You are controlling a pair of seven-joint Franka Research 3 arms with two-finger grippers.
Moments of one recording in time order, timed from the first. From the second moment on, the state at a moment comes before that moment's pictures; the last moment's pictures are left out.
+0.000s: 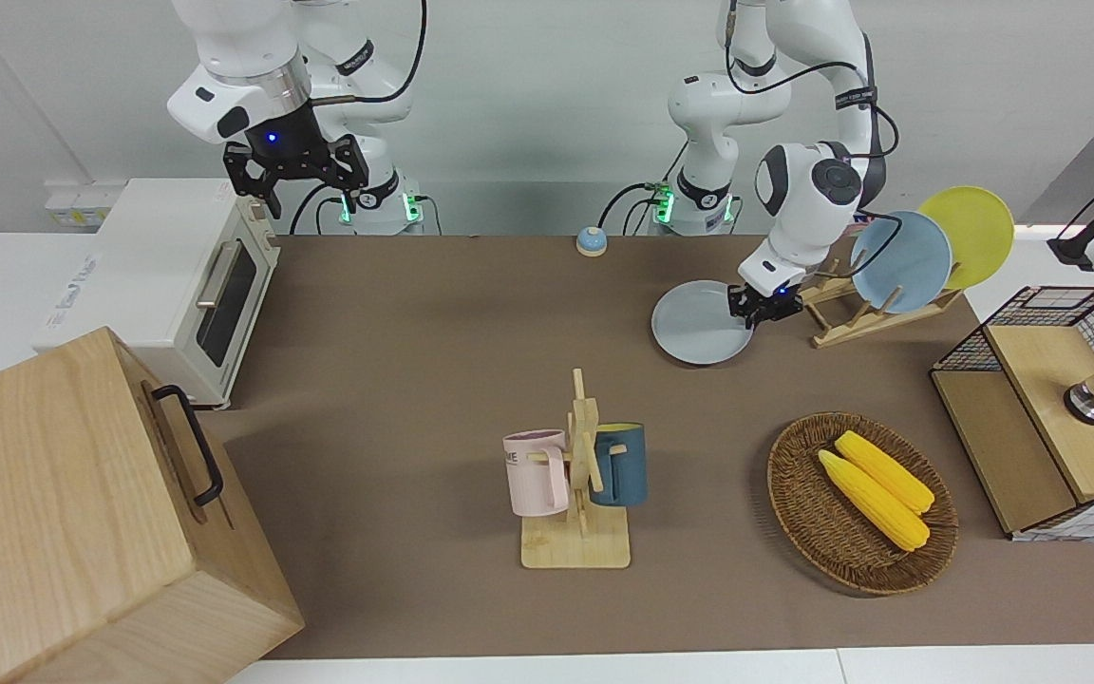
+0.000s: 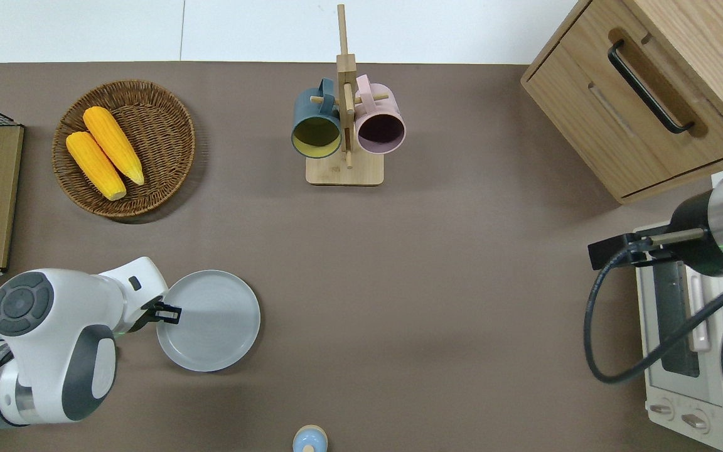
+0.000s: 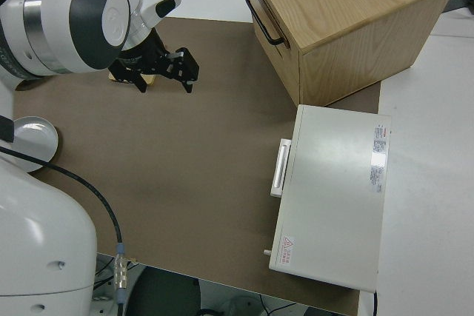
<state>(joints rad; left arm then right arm) 0.13 -0.12 -0.19 -2.44 -0.07 2.28 0.21 -0.05 -0.02 0.19 -1.50 0.00 1.42 0.06</state>
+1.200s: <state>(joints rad) 0.13 -0.23 -0.09 -2.18 -0.07 1.85 0.21 -0.05 -0.02 0.19 -1.50 0.00 1.42 0.06</state>
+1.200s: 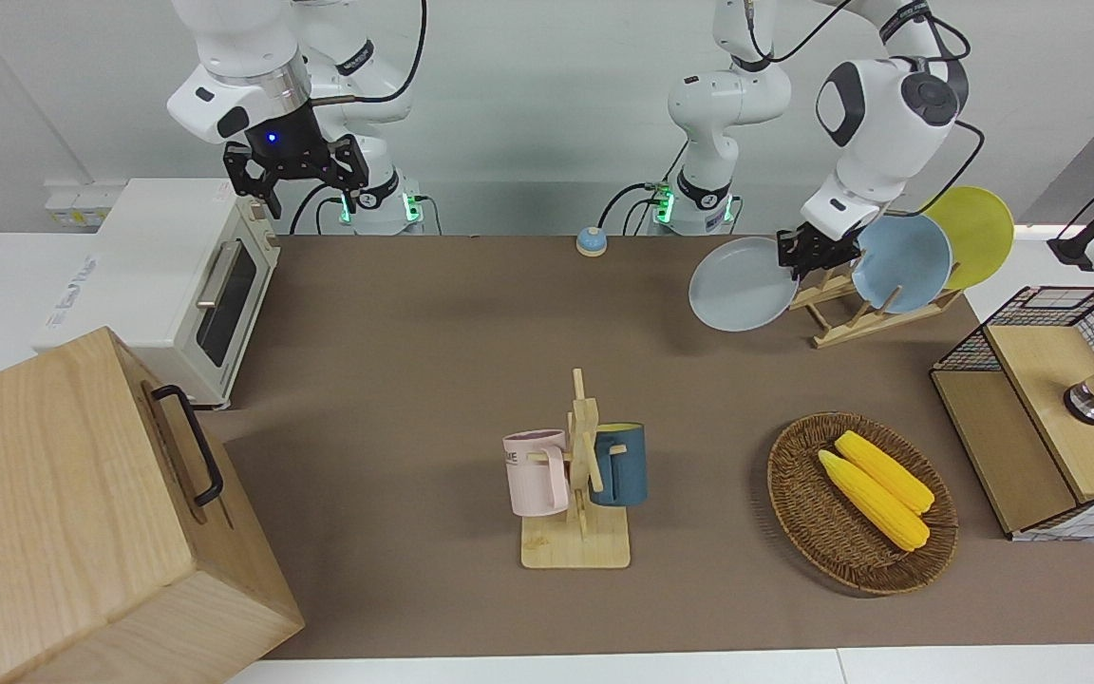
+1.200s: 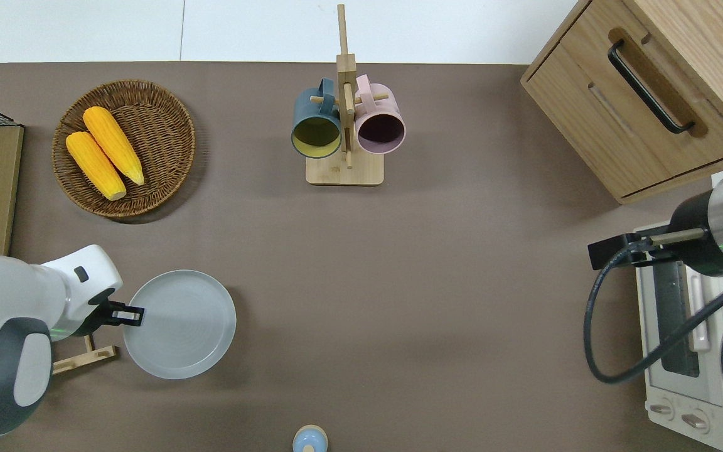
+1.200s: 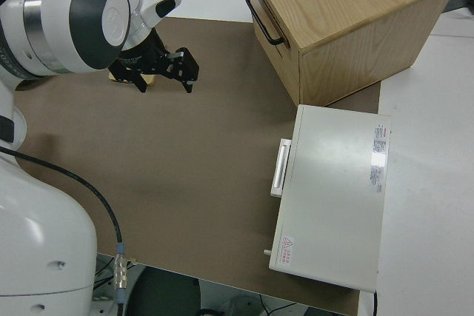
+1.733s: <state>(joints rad) 0.14 -0.23 -0.05 -2.05 0.05 1.79 0.21 -0.05 -0.02 0.19 -1.50 0.00 1.42 0.06</state>
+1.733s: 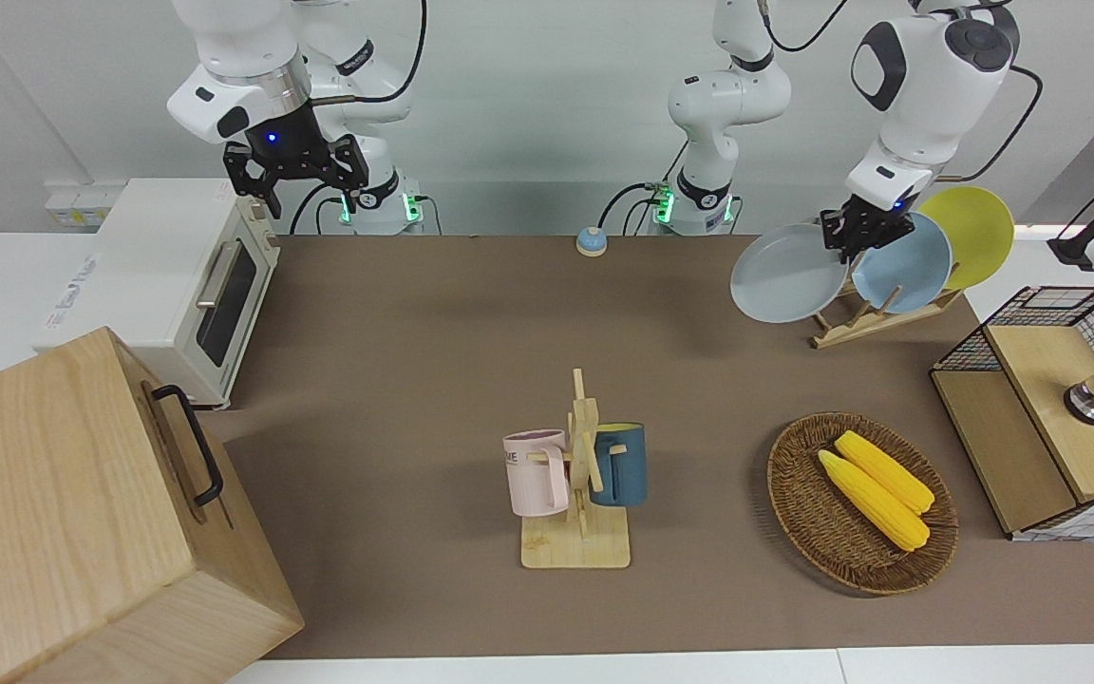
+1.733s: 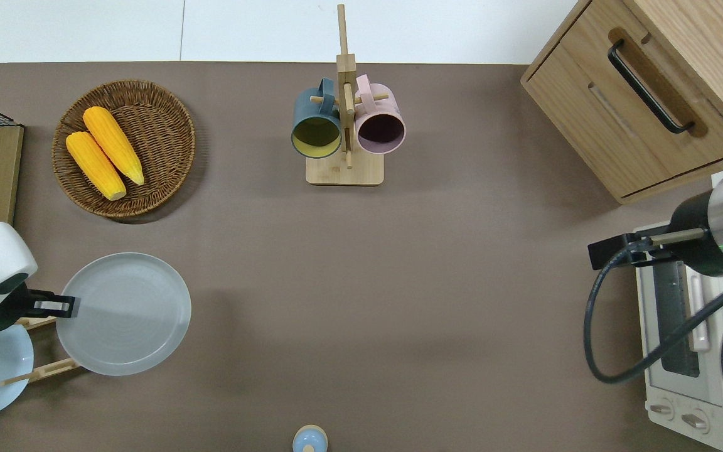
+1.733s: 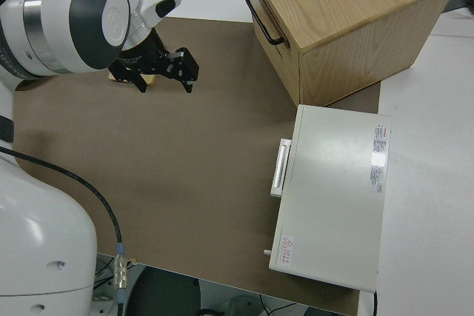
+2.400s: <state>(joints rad) 0.14 -0.23 -0.05 -2.03 0.33 1.79 0.08 -0.05 -0.02 0.19 -1.50 0.00 1.42 0.06</state>
